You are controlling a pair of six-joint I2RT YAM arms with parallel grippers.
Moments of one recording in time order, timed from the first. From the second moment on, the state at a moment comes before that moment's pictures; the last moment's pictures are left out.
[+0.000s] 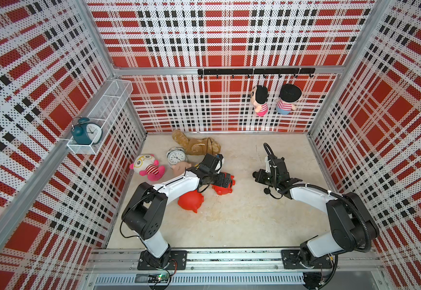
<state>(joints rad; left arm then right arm) -0.57 1.65 1.06 -0.29 0.13 -0.25 0.37 1.53 0.79 0.02 -0.12 0.57</state>
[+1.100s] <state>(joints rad) -0.31 1.25 0.84 -0.05 -0.07 -0.26 0.23 1.46 0.82 -0.14 0.08 0.33</state>
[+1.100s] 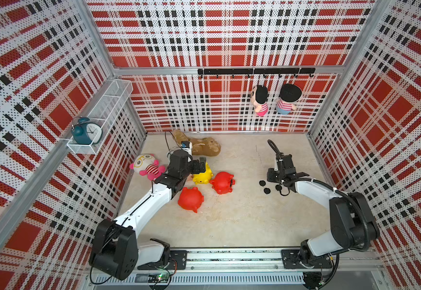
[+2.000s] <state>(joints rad) -0.10 1.22 0.24 0.75 -0.39 -0.06 0.07 1.57 0.28 1.12 0.25 0.02</state>
